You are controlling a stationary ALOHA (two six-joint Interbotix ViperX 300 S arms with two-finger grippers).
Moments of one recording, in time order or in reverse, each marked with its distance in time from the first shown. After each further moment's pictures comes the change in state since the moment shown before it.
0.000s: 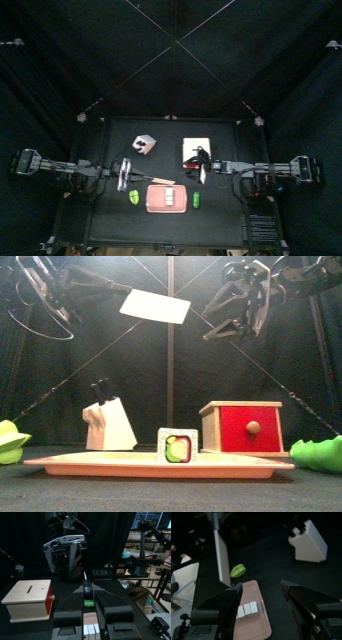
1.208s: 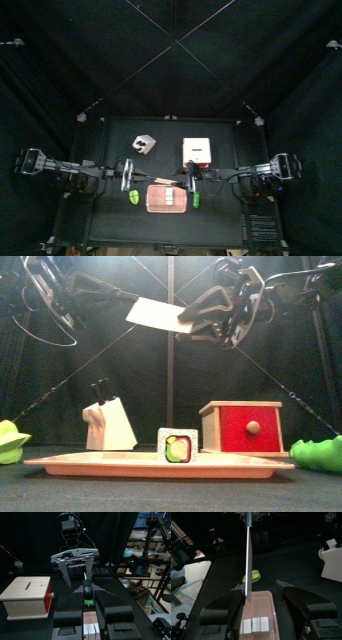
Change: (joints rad) left arm 0.009 0.072 -0.006 -0.014 -0.063 0.002; right arm 0.044 0.255 0.003 -0.100 -0.382 0.003
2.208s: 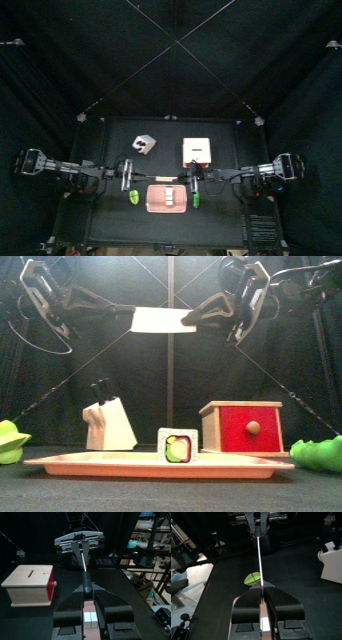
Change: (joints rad) left arm 0.000 0.003 0.040 0.000 0.043 -0.002; right arm 0.003 -0.041 0.021 0.006 -0.005 0.002
